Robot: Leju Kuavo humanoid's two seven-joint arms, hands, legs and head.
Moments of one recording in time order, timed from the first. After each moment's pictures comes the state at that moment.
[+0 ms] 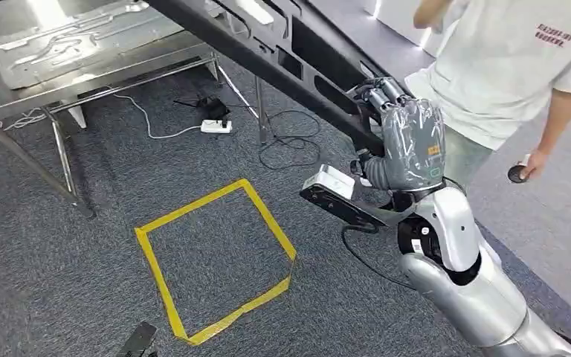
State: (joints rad) left arm -0.15 0.16 -0.78 -0.24 0.46 0.17 -0.30; right arm -0.63 -0.33 0.60 -1.83 0.93 -0.21 0.46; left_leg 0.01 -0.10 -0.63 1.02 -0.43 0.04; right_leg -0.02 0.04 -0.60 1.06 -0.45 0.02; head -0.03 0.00
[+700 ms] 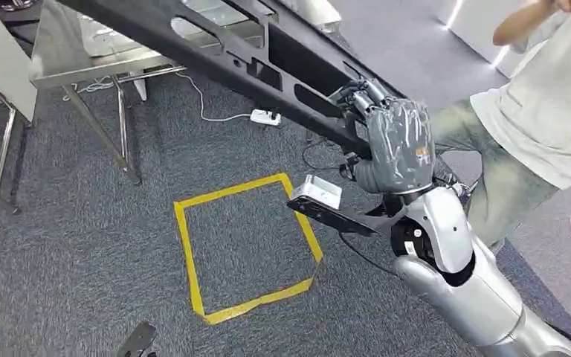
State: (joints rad) left arm -0.15 0.17 -0.78 -0.24 0.46 0.16 -0.29; right arm -0.64 -0.32 0.63 -1.85 0.93 -0.19 0.45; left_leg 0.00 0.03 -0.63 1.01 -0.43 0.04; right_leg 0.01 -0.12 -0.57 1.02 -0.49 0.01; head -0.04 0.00
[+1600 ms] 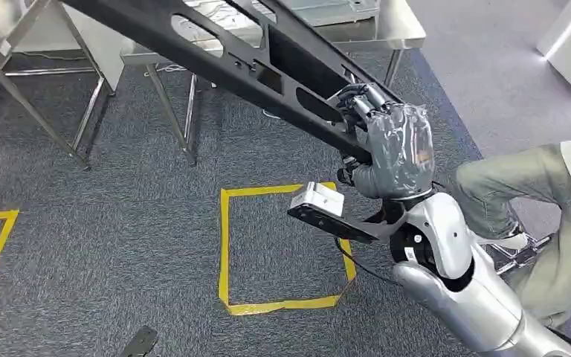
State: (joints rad) left arm -0.14 0.17 -0.78 -0.24 0.45 0.12 -0.28; right arm -0.63 -0.32 0.64 -1.86 0.91 -0.23 0.44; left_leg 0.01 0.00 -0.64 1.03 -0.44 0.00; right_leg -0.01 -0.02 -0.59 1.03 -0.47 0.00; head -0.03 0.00
